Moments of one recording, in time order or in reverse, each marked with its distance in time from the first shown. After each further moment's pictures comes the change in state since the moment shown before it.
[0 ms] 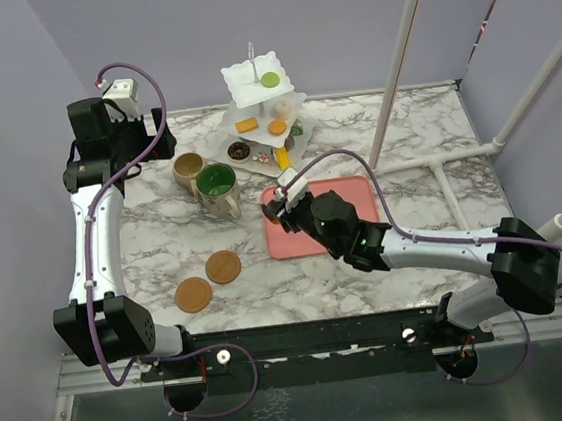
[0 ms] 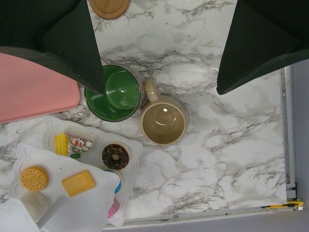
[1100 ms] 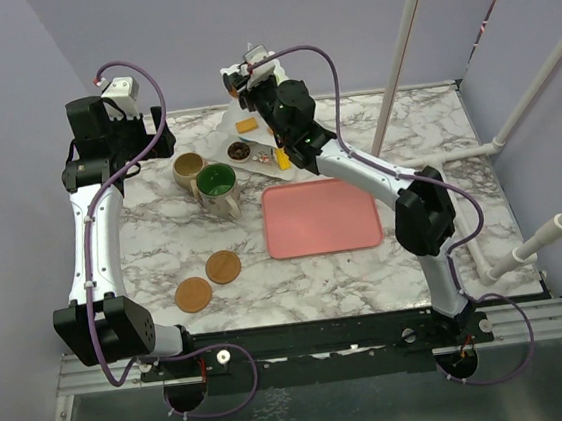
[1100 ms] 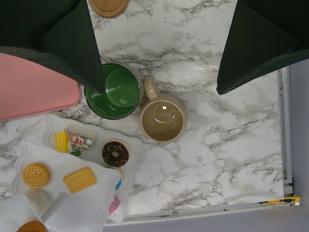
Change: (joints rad) left arm 0.000 0.000 0.013 0.001 0.000 0.001; right arm -0.316 0.663 1.090 0.040 -0.167 -0.142
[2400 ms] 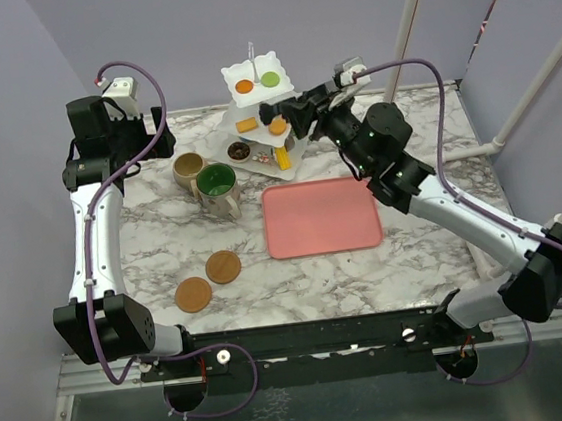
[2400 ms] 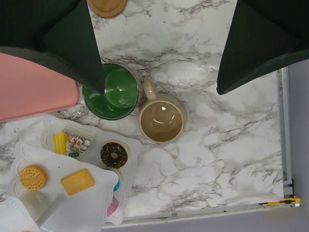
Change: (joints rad) left arm 0.001 0.012 0.002 -0.002 -0.001 0.011; right arm -0.013 -0.659 -0.570 -0.080 -0.072 0.298
